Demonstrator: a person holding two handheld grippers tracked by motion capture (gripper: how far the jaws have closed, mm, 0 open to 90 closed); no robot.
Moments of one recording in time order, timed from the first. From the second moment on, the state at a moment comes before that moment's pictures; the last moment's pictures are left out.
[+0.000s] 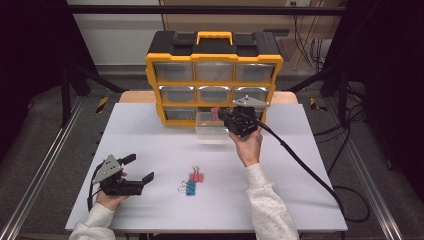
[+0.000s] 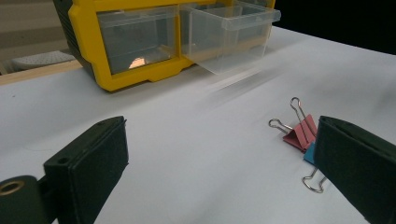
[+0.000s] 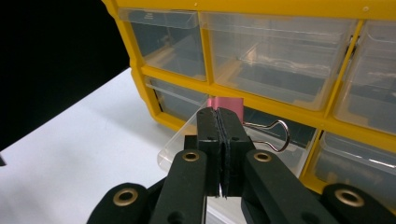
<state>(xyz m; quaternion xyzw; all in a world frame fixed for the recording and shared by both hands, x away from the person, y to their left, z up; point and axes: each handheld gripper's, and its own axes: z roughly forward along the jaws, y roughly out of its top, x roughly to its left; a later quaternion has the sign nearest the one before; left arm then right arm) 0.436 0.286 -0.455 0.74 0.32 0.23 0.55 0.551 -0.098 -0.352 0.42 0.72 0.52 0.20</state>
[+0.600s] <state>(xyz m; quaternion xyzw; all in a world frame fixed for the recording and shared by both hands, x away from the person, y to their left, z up) 0.436 0.286 -0.455 0.74 0.32 0.23 0.55 0.576 -0.086 -0.374 0.44 0.72 0.50 0.18</state>
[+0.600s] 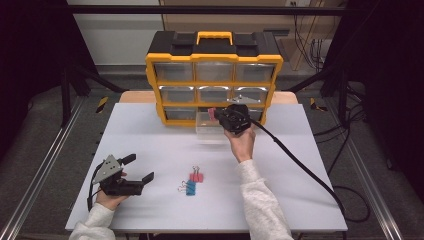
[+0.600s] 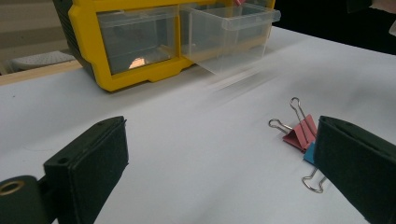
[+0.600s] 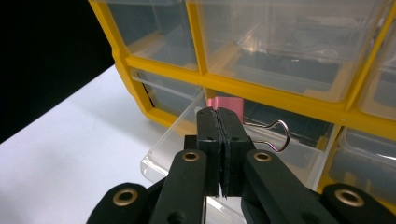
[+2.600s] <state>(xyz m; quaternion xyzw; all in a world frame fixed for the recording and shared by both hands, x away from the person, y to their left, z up) 0.436 0.286 -0.454 0.74 0.32 0.23 0.55 0.536 -0.081 -0.366 0.40 0.72 0.52 0.24</state>
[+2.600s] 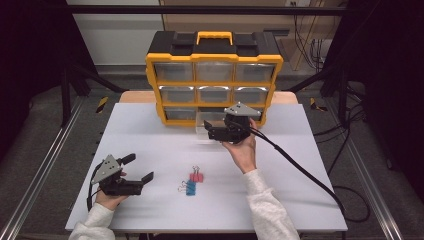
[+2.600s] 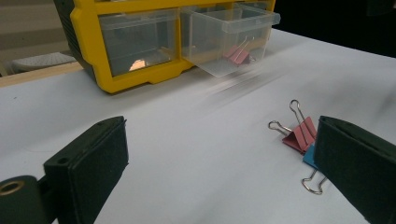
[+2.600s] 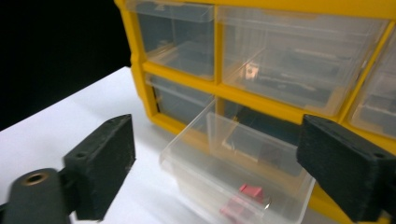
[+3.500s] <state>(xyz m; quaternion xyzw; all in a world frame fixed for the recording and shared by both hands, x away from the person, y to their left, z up) 0.436 0.287 -0.453 0.73 0.32 0.23 0.55 0.481 -0.066 -0.399 0.36 0.75 0.51 0.20</state>
